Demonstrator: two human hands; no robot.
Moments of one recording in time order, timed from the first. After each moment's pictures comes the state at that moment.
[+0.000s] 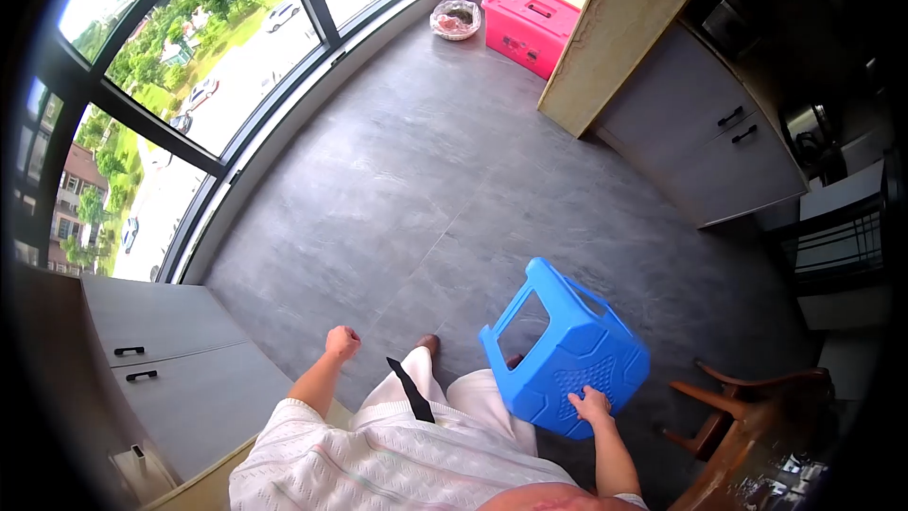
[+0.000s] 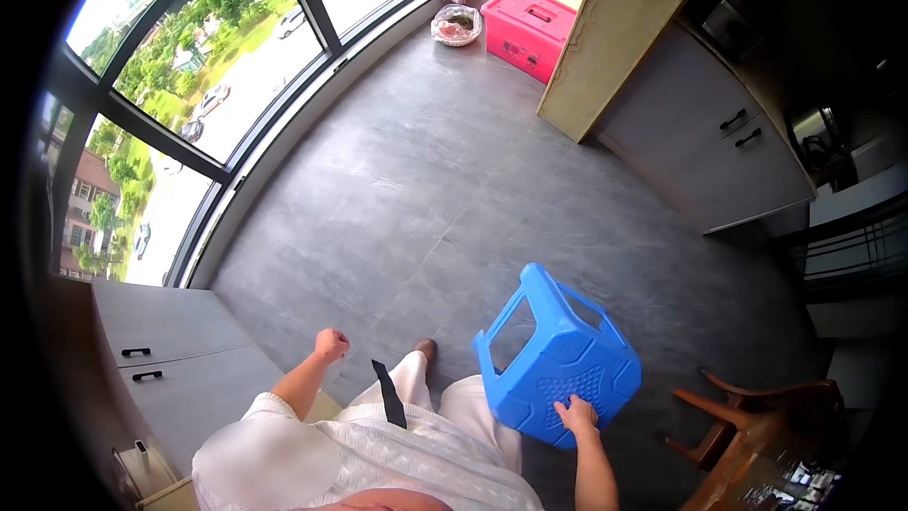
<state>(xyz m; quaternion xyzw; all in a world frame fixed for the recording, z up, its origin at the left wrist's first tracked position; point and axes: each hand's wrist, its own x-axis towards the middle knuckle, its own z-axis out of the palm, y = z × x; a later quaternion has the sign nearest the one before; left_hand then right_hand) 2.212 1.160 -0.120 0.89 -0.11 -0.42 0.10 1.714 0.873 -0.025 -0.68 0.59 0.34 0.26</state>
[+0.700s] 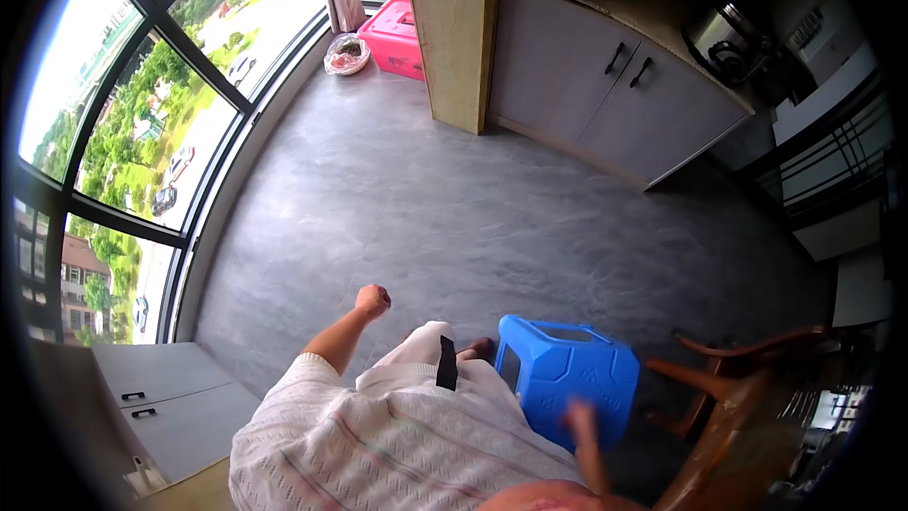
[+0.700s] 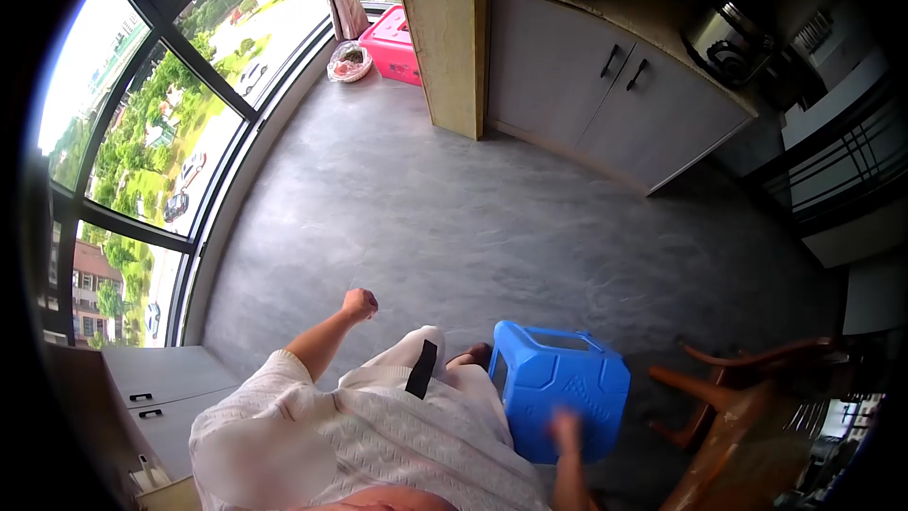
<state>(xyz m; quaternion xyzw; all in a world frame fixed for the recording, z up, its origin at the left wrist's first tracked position) 2.007 0.779 -0.102 0.84 -0.36 -0.40 0.03 1.411 0.782 -0.071 -0.76 0.55 0.16 0.30</state>
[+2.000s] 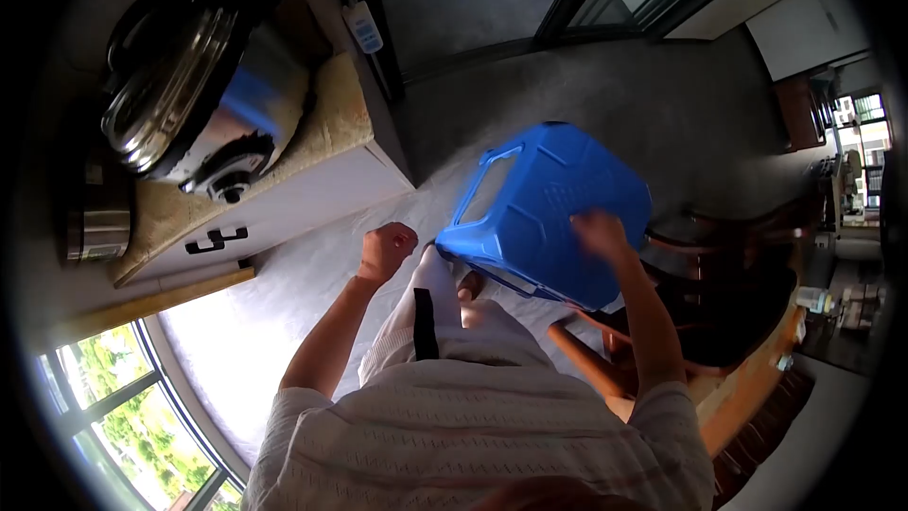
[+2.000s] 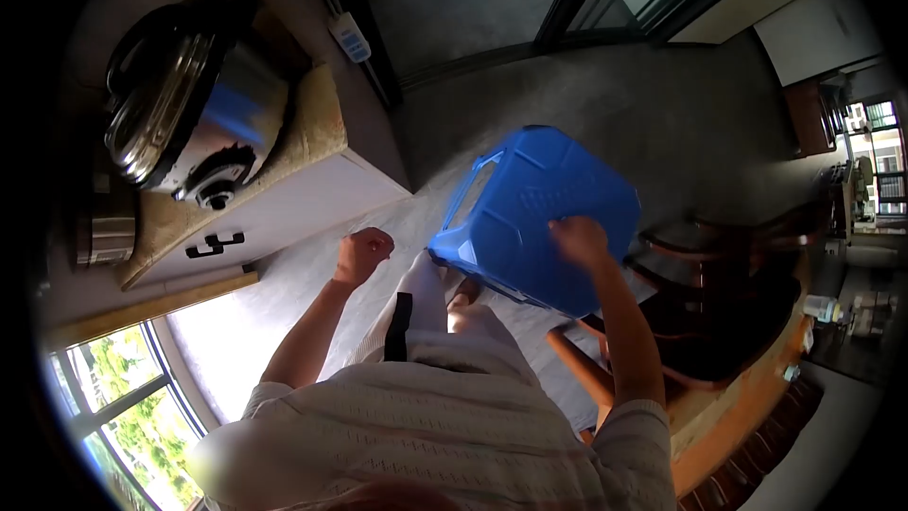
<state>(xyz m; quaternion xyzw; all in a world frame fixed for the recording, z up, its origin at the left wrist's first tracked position) 1.321 -0.043 0.050 0.54 -0.67 -0.47 0.22 0.946 0.018 0.118 -0.52 0.80 -0.01 0.31</state>
